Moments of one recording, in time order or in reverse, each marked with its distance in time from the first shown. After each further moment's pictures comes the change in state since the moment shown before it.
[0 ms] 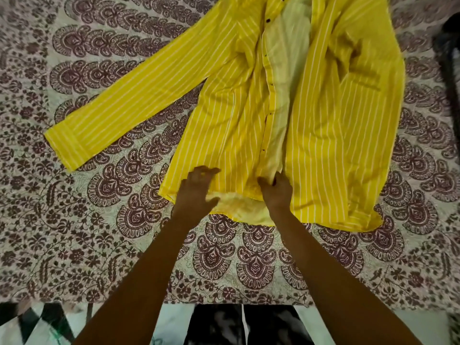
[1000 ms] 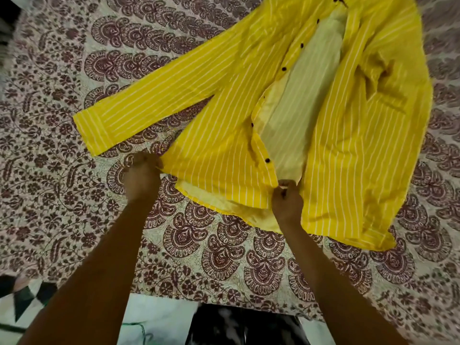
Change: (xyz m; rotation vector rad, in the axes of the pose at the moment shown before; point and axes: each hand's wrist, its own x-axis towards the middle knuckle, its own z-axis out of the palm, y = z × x) left_hand -0.017 -0.079 -0.078 0.040 0.378 -0.475; right_hand -0.017 0.002 0.006 -0.101 0.043 -0.191
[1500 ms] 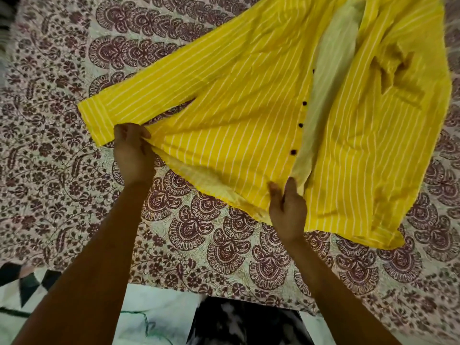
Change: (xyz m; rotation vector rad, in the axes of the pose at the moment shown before) left_hand 0.024 -0.014 -0.010 -0.281 0.302 0.079; right_hand -0.033 -0.005 0.004 -0.077 0.038 -0.413
